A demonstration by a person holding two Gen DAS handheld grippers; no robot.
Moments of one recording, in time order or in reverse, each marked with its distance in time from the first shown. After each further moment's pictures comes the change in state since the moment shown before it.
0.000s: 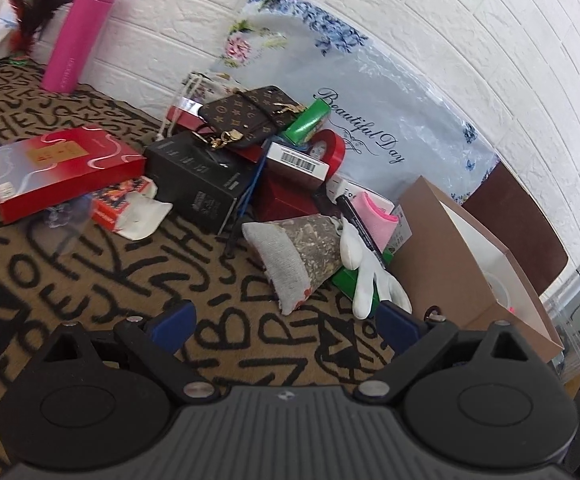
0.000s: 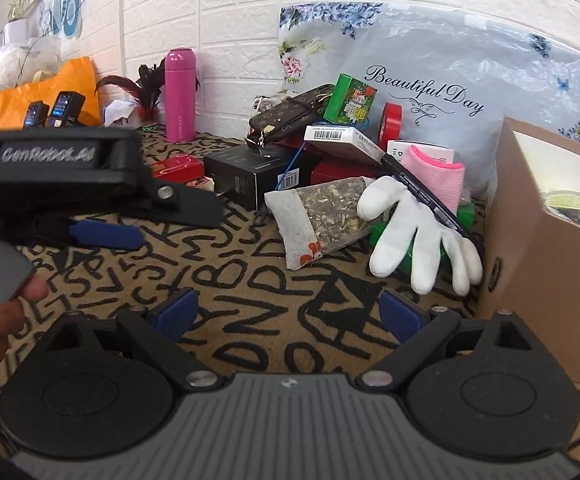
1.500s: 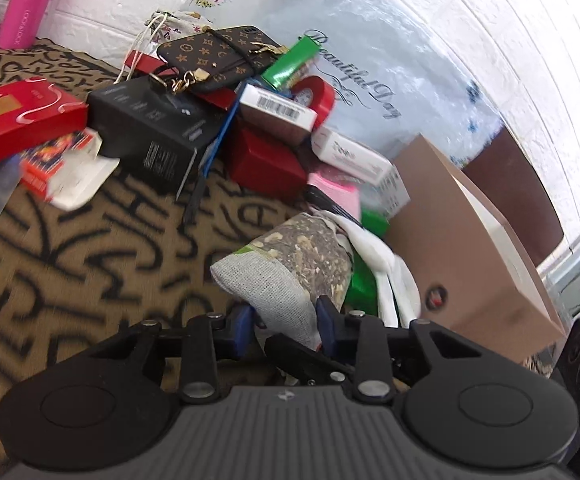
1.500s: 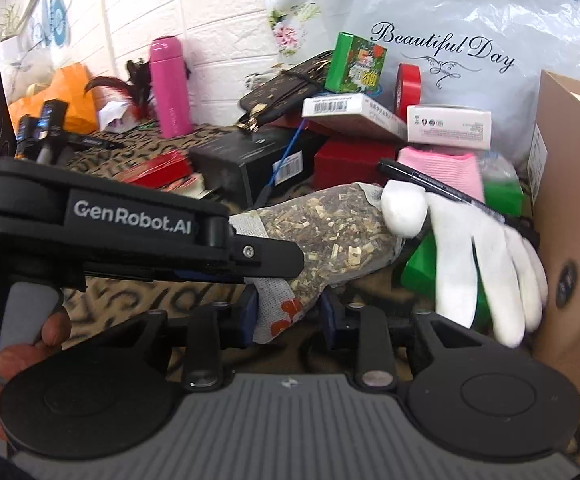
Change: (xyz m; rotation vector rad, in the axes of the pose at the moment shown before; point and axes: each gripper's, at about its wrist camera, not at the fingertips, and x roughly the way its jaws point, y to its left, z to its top) left arm 0.045 -0.011 -0.012 0.001 0.123 -0.045; right arm 0.053 -0.021 0.005 0.088 0.052 0.096
